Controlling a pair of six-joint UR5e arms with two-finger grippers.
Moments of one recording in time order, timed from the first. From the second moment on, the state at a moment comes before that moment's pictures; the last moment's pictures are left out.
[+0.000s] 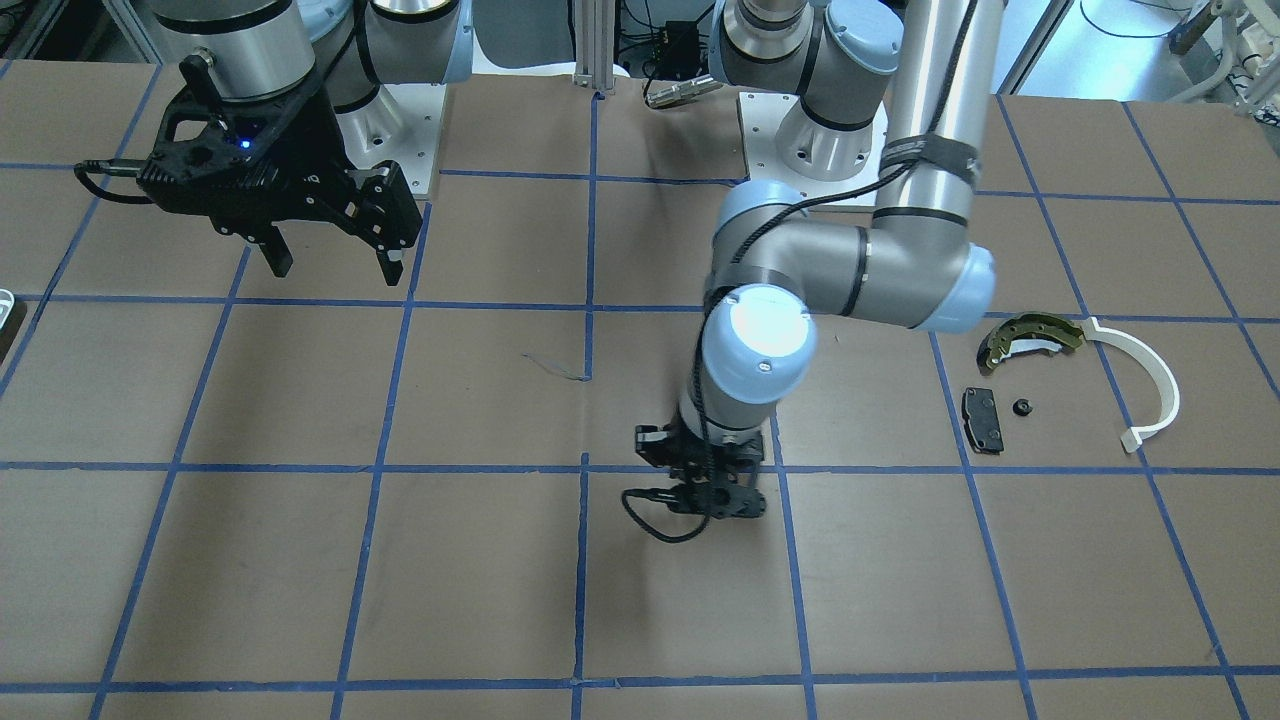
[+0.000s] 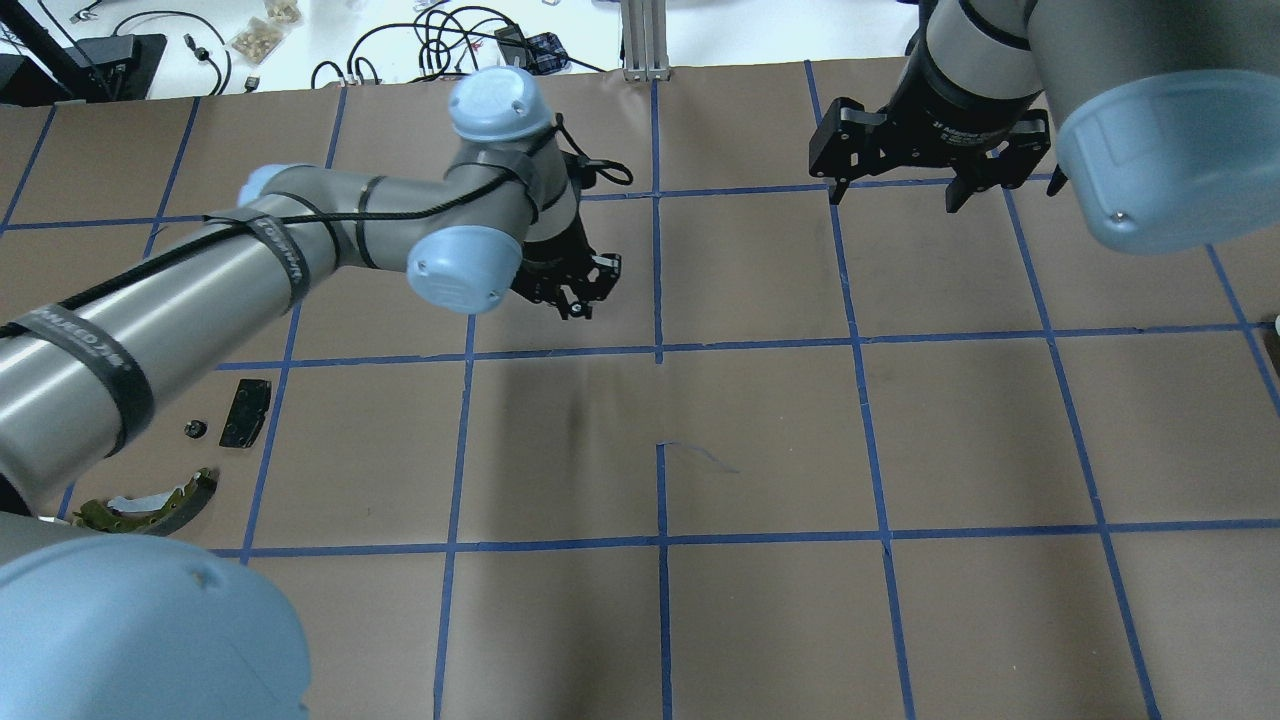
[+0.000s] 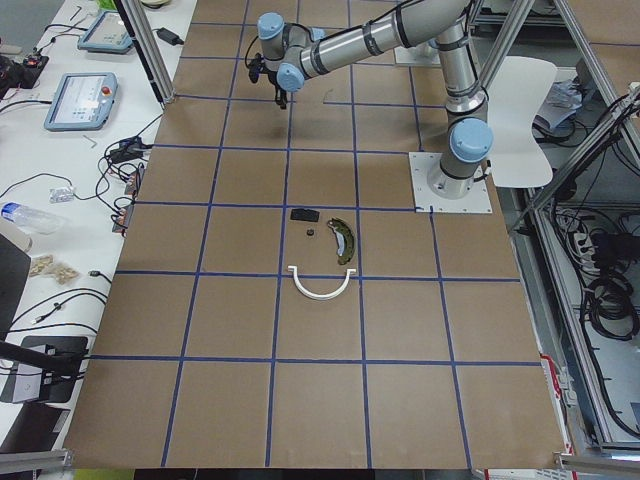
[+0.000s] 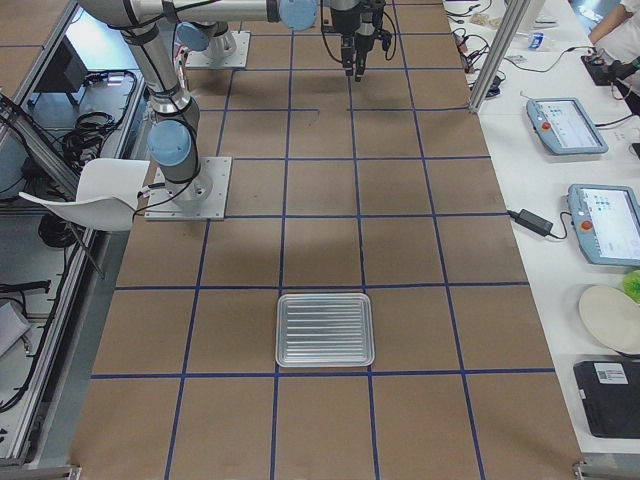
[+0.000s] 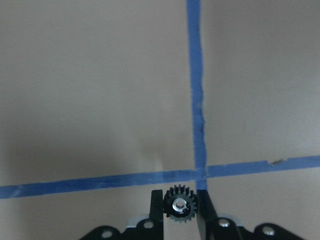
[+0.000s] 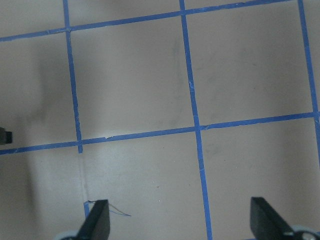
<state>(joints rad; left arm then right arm) -1.72 -2.03 -1.62 -1.12 1.52 -0.10 1.64 -1.59 1.62 -1.77 -1.55 0.19</state>
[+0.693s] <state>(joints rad) -1.23 -1.94 -1.60 -1.31 1.72 0.47 1.64 -1.59 1.62 -1.77 -1.55 0.19</state>
